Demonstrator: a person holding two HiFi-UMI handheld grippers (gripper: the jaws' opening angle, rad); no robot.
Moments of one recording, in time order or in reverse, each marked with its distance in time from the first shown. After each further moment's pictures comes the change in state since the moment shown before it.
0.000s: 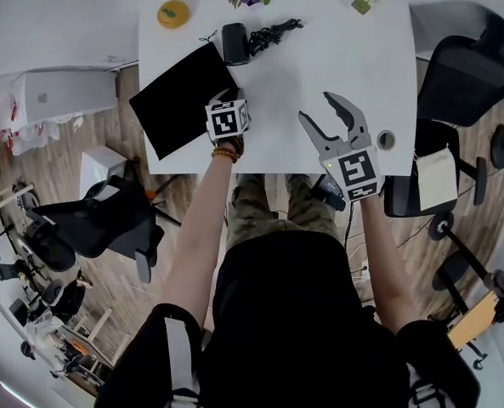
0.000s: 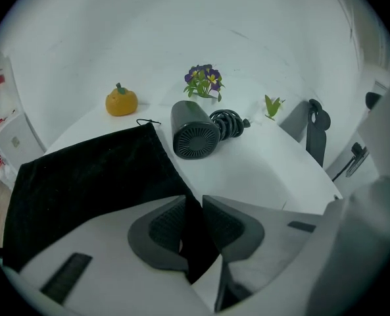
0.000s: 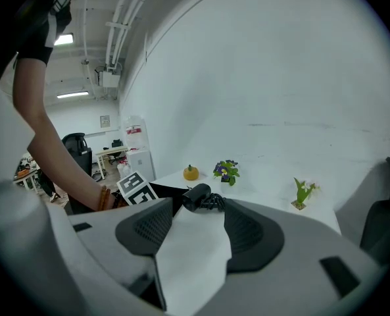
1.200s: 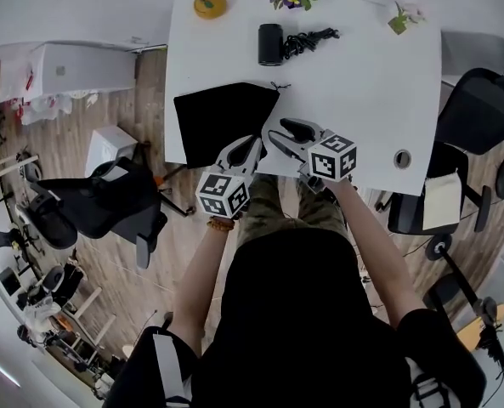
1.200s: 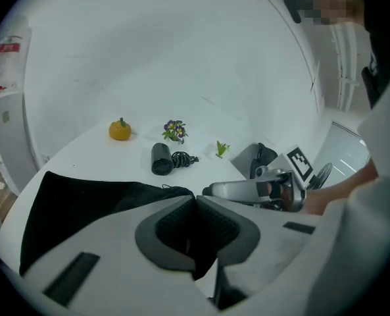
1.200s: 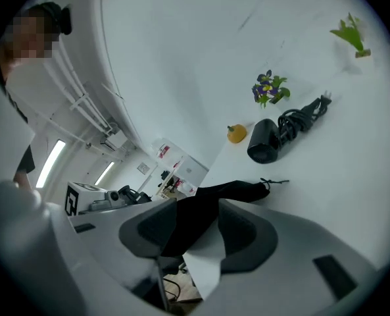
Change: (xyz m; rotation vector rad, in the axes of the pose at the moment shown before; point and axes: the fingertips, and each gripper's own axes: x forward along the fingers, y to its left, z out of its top) left arm -0.178 -0.046 -0.020 -0.076 -0.262 -0.291; right arm 0.095 0.126 -0.055 0.613 0.118 0.550
